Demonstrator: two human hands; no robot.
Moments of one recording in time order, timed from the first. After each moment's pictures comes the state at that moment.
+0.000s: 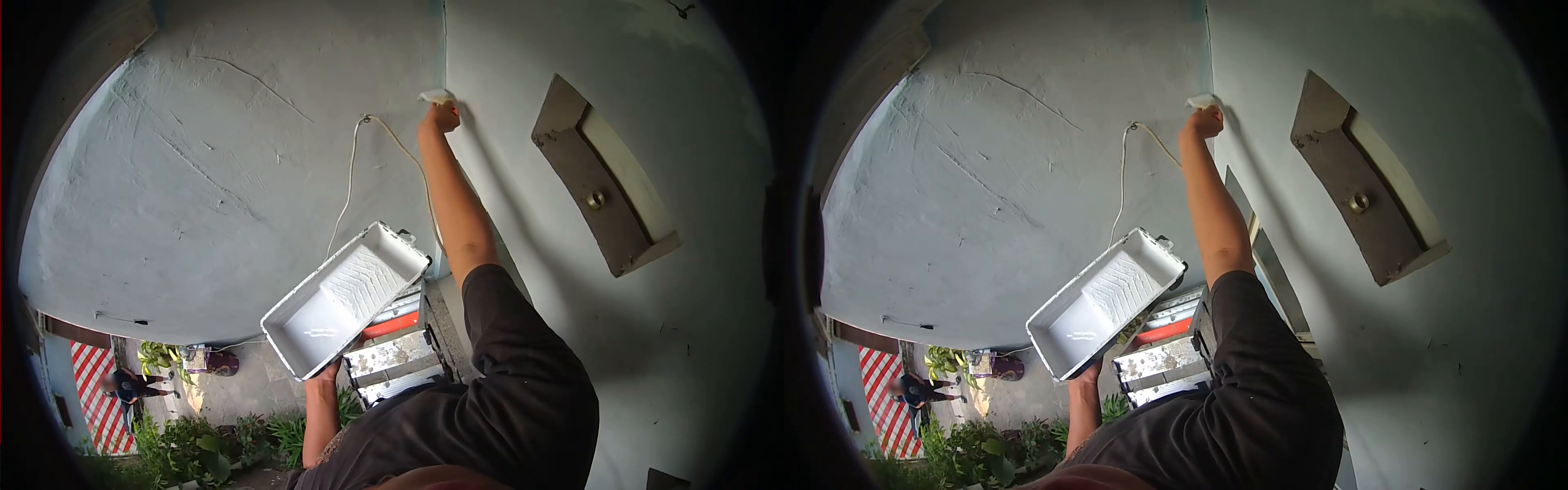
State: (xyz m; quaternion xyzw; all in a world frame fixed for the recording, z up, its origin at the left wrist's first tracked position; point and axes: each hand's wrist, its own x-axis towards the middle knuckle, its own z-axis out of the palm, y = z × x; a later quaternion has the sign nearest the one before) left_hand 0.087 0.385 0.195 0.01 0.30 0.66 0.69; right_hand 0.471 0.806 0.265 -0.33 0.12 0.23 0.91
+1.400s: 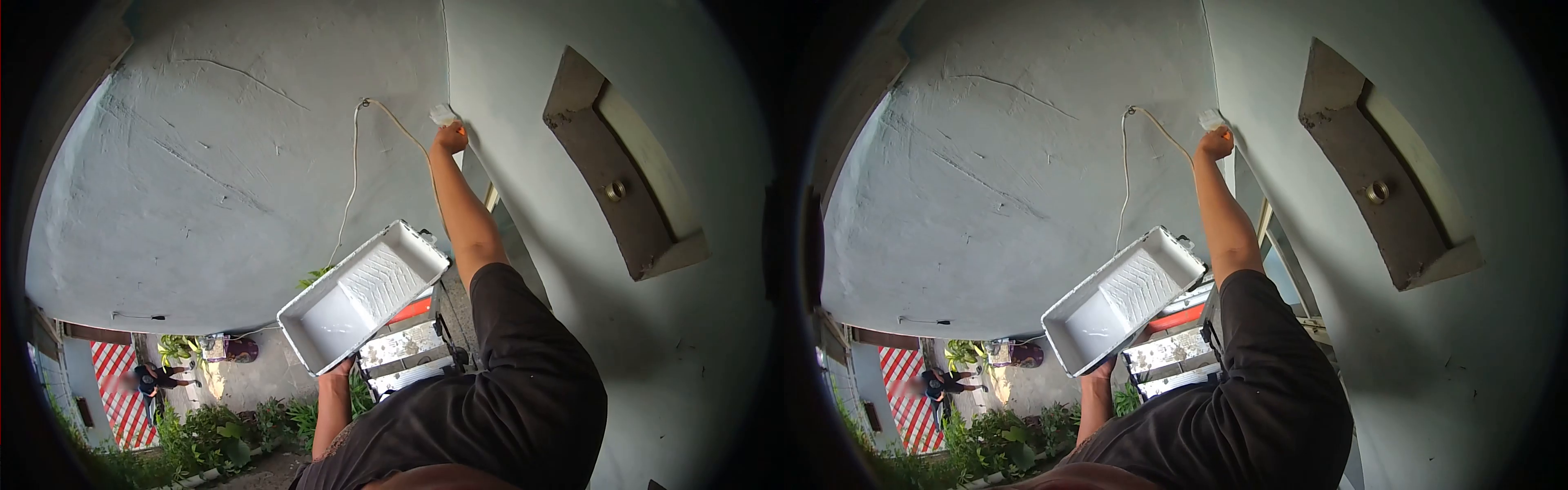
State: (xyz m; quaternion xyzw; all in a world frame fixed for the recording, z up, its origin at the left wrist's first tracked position) left_hand 0.082 0.380 0.188 0.05 0.29 0.64 0.71; right_hand 0.467 0.800 0.134 -0.50 0.07 0.21 0.83
